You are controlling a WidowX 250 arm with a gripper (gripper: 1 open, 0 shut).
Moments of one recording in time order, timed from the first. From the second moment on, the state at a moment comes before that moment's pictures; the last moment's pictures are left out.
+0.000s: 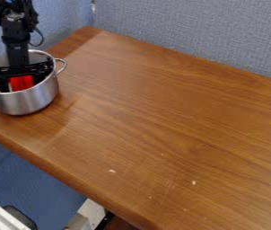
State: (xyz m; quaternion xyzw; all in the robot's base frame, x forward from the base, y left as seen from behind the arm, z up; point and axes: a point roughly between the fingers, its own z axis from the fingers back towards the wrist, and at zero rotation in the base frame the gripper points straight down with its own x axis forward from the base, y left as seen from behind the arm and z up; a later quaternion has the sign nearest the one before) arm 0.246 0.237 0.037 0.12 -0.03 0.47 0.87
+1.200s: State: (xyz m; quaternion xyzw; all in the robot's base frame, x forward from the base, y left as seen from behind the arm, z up) arm 0.219 0.262 0.044 0.11 0.00 0.51 0.85
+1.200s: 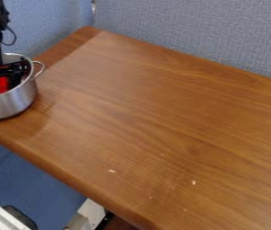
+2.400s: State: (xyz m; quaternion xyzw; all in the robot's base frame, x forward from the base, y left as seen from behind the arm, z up) arm 0.256 0.243 0.130 -0.02 0.06 0.27 0.96
